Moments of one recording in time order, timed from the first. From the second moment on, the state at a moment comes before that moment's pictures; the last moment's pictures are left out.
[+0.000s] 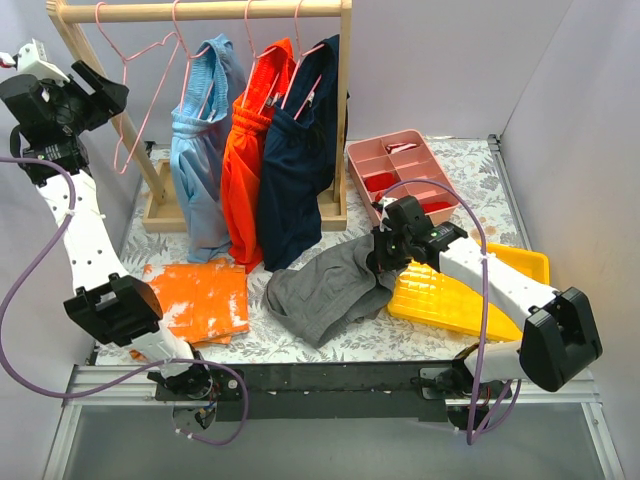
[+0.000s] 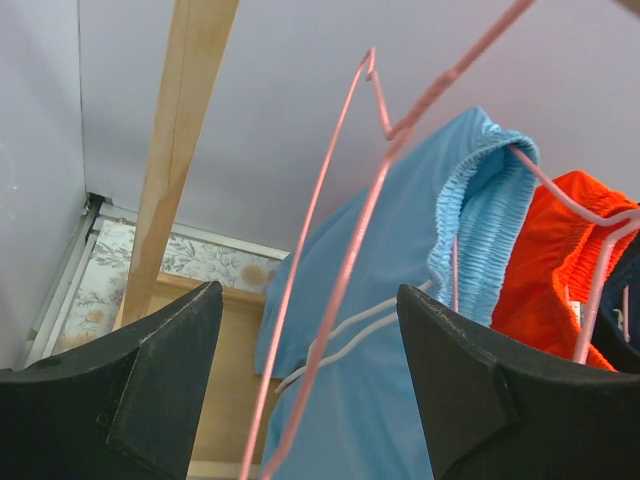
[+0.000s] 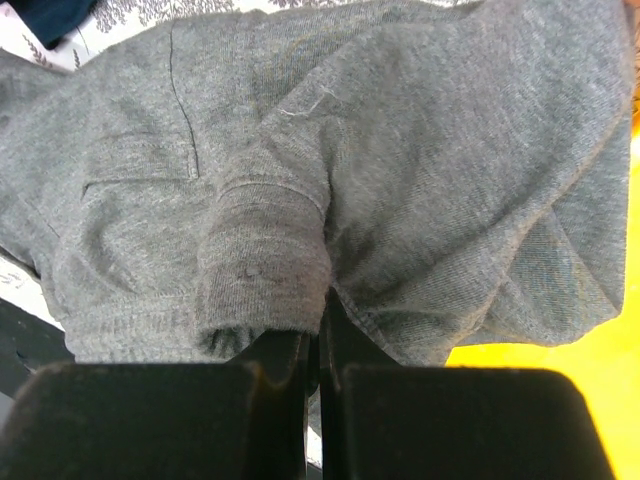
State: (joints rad) left arm 0.46 1.62 1.97 -0.42 0.48 -0.39; right arm 0.61 1.33 0.97 -0.58 -0.13 0.34
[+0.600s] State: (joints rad) left arm 0.42 1.65 1.89 -0.39 0.51 -0.37; right arm 0.61 1.36 0.97 -0.56 -0.15 0.34
